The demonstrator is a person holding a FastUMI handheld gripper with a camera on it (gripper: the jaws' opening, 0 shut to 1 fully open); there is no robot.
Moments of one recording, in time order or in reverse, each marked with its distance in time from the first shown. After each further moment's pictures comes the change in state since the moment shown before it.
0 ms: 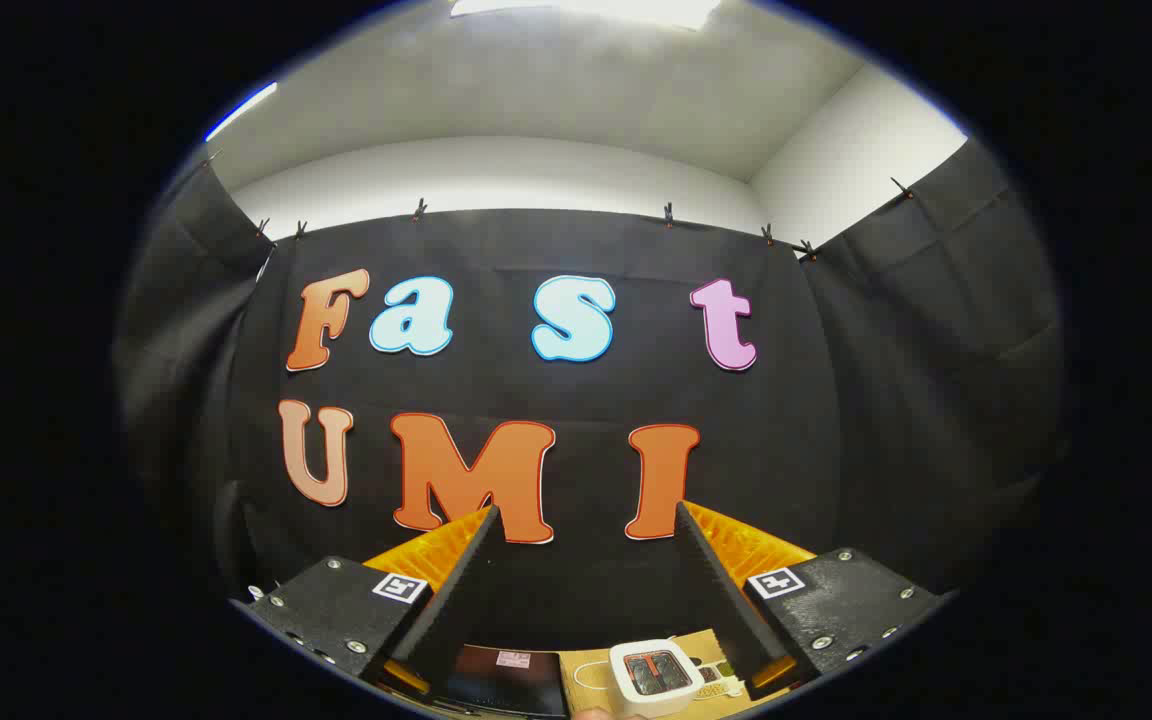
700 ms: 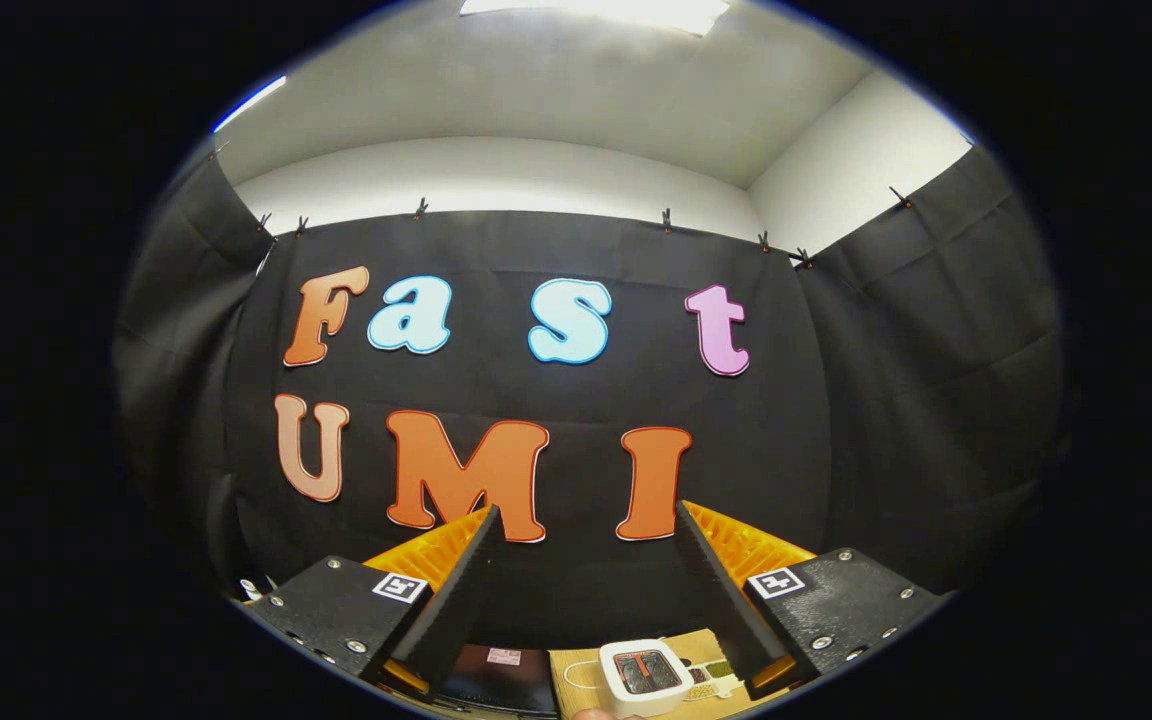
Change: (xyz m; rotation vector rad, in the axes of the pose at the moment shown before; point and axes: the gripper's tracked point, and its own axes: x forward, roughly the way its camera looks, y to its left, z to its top) arm -0.007 -0.003 -0.001 -0.006 -0.008 -0.020
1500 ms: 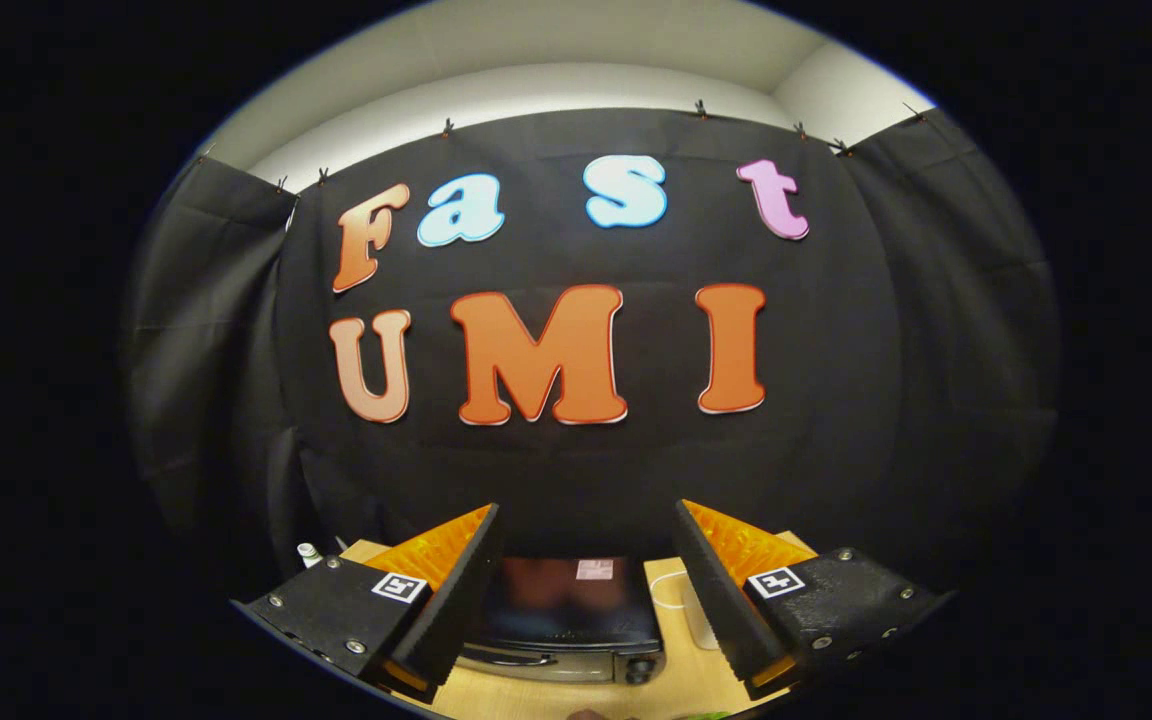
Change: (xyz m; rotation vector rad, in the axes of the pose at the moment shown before) arm -0.042 0.099 -0.152 0.089 0.368 0.190
